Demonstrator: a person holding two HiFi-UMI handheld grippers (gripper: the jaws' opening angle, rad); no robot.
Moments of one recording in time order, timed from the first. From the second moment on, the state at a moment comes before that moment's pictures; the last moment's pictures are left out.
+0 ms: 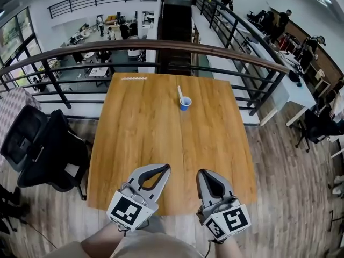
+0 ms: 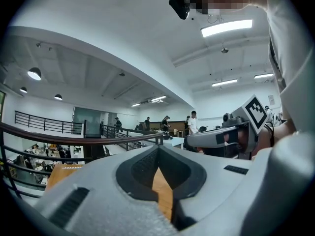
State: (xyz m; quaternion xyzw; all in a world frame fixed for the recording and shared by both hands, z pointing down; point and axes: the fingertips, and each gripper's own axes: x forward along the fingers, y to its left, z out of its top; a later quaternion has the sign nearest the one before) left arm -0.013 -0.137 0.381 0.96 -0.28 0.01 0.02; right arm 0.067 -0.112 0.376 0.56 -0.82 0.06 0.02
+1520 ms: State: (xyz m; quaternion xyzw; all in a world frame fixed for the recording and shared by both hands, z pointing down) left arm 0.007 -0.247 0.399 0.92 -0.39 0.04 0.03; right arm 0.131 -0.239 0.382 0.53 -0.85 0.06 0.02
